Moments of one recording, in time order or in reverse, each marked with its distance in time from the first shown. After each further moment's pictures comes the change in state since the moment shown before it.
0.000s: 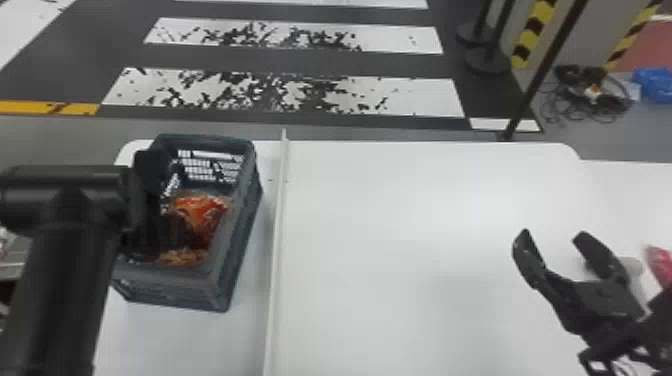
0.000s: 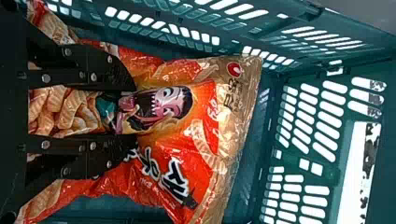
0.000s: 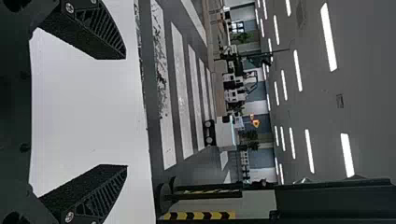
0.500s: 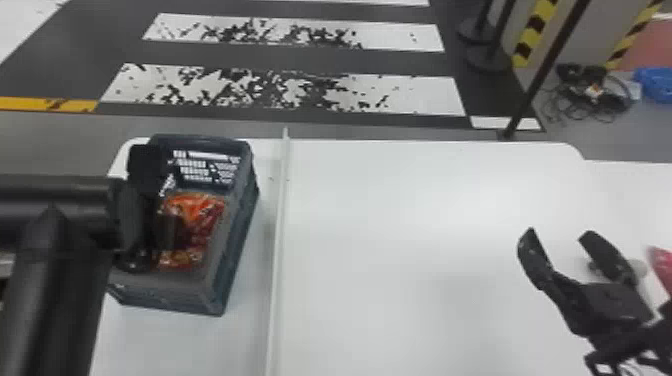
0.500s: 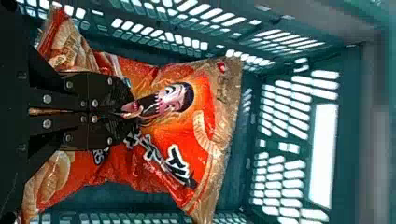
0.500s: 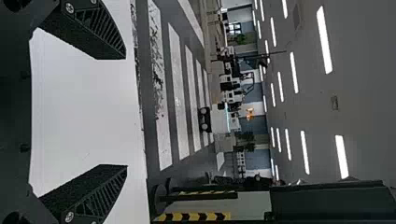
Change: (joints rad) left arm 0.112 -0.005 -0.025 -0.292 0.016 0.048 0.067; right arm 0.031 -0.007 -0.010 -0.021 -0.005 -0.029 0.000
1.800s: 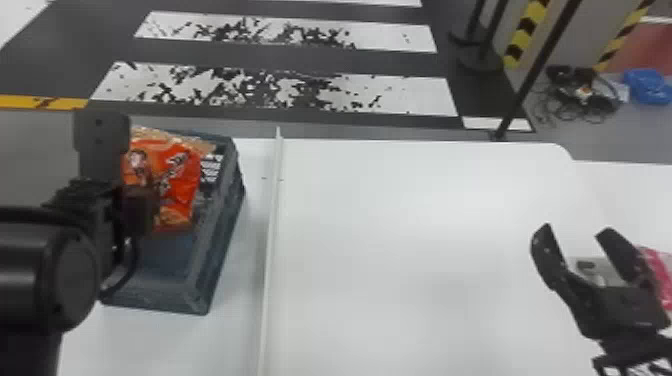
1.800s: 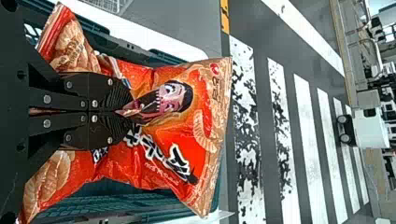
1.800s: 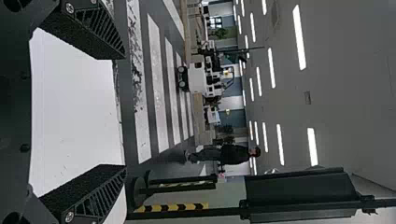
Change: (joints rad) left arm 0.231 -0.012 -0.022 -0.487 -0.007 -0.131 0.167; right arm 0.047 0.011 -0.033 -0.020 -0.009 -0.108 0.000
